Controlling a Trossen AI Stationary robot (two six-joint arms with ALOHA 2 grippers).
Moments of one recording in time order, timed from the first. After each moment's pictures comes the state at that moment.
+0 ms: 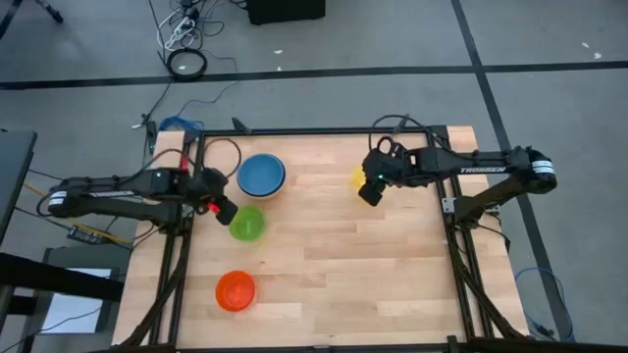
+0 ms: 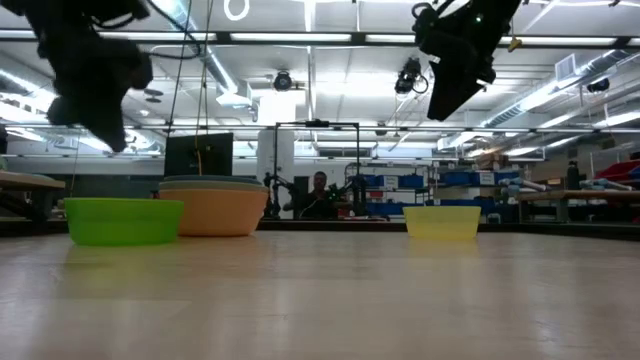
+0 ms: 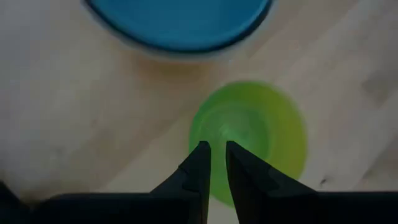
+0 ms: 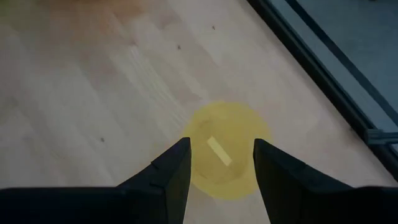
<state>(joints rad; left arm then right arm) 0.09 0.76 0.66 -0.99 -0.14 -0.78 -0.09 1.31 1.14 -0.88 0.45 0.40</state>
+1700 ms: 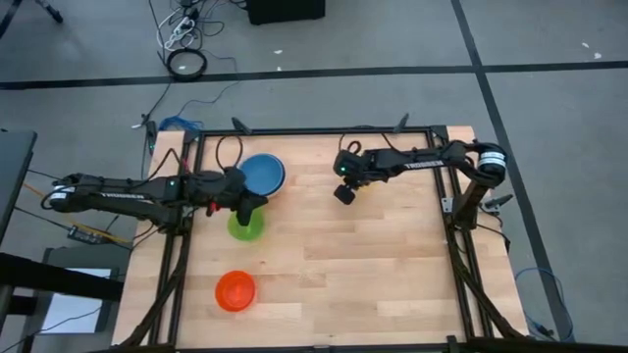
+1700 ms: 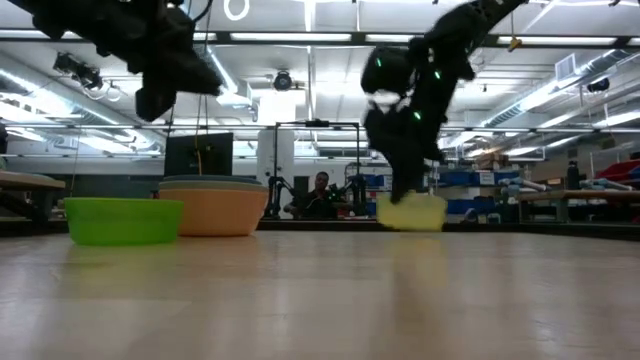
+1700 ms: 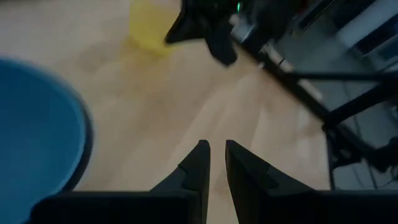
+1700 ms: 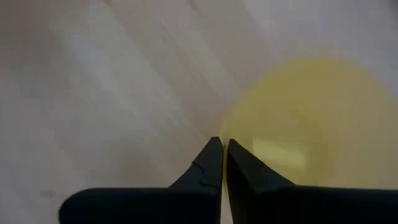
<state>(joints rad) 0.04 0.80 0.55 -0.18 -0.10 -0.68 -0.26 1.72 1.11 -0.53 0.23 0.28</state>
